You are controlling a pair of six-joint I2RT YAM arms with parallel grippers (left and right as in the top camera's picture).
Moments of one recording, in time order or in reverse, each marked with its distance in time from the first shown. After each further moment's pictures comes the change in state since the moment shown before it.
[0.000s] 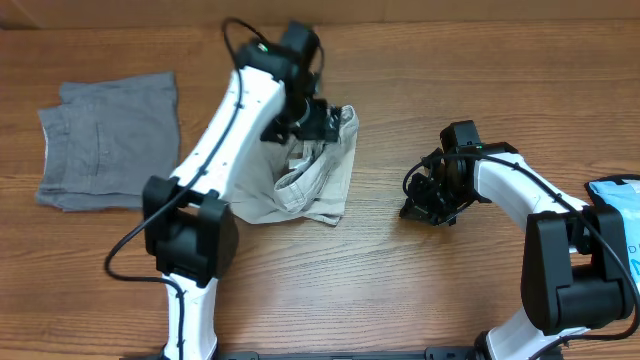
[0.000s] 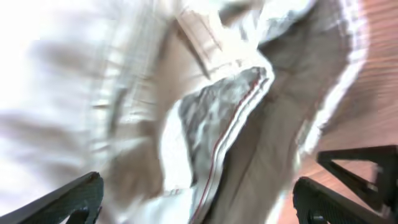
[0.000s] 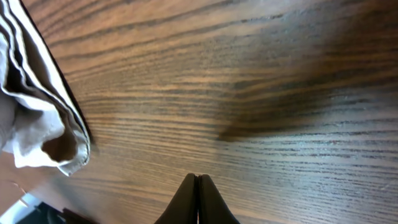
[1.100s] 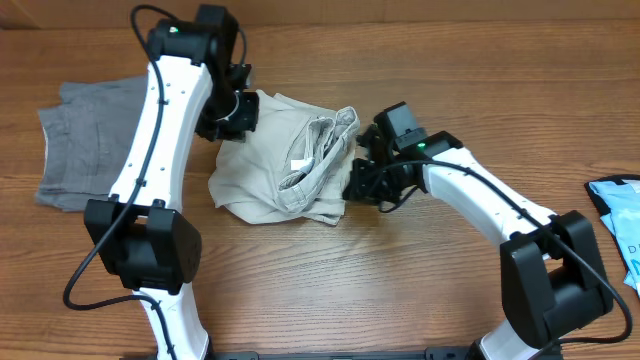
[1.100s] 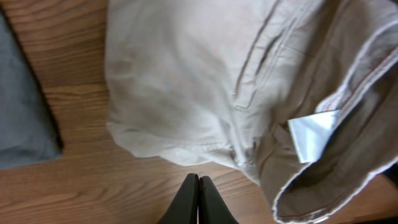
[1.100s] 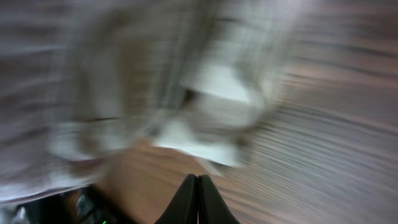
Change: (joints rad) left arm 0.212 -0.098 -0.026 -0.184 -0.095 0.171; right arm 0.279 -0.013 0.163 0.090 -0.026 0.119
